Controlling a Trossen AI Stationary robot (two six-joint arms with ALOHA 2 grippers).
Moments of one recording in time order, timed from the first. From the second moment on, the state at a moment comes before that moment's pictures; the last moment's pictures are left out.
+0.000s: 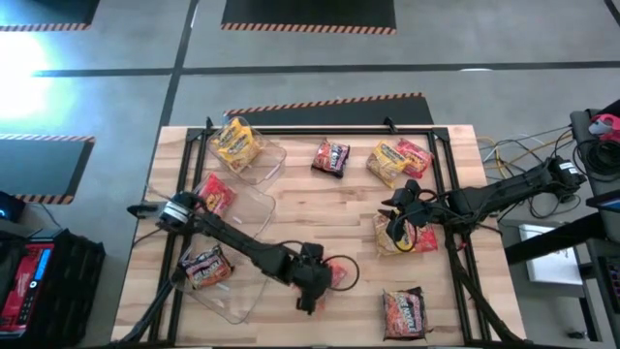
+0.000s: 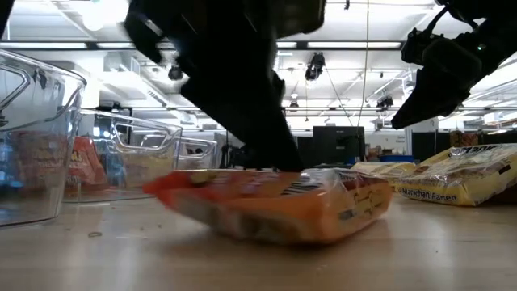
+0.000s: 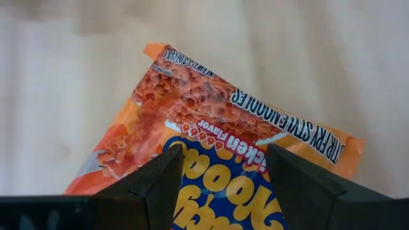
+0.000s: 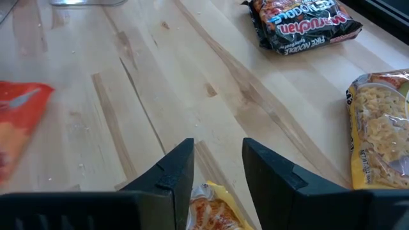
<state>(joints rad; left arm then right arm) -0.42 2.07 1.46 -0.38 -0.18 -0.23 0.22 0.88 0.44 -0.33 0.47 0.52</state>
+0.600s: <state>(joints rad) -0.48 2.00 1.46 -0.50 -0.26 -0.31 0.22 0.88 0.44 -0.33 0.47 0.52</state>
